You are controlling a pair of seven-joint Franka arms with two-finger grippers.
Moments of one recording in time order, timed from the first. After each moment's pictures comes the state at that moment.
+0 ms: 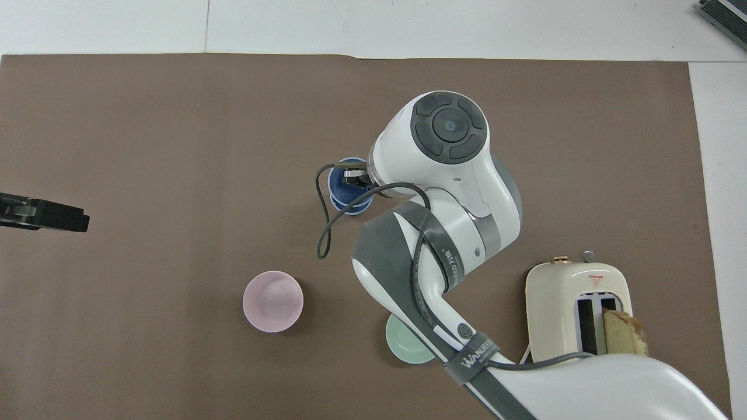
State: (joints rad) left arm -0.01 -0.11 -0.06 -1.66 -0.02 1.54 0.11; right arm 0.37 0.43 0.20 -1.45 0.02 2.01 0.60
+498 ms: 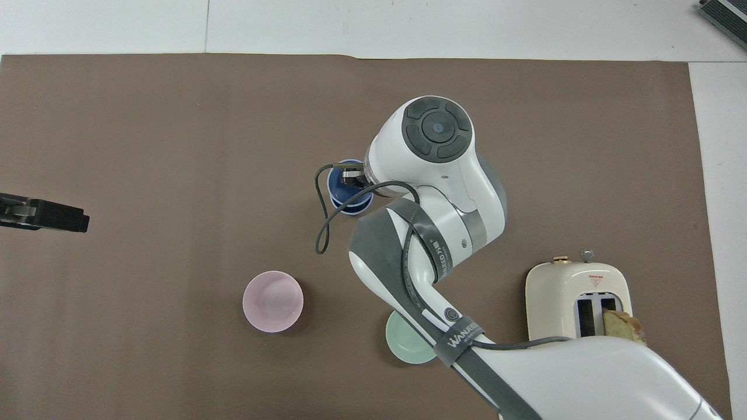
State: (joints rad) left arm -0.01 -0.11 -0.06 -1.66 -0.02 1.54 0.11; right arm 0.37 0.47 0.20 -1.45 0.02 2.04 0.60
